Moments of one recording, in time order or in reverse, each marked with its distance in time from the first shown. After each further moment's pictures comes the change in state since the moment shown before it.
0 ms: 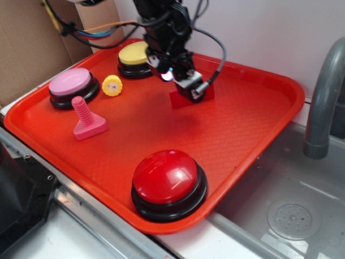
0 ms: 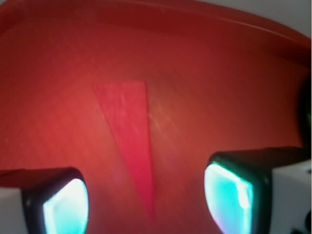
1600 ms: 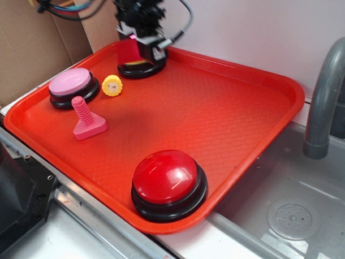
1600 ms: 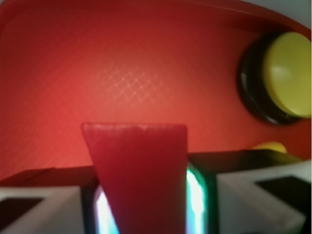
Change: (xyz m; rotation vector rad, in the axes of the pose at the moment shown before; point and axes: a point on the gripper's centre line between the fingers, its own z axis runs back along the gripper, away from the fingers) arm -0.033 0.020 0.090 -0.011 0.198 0.076
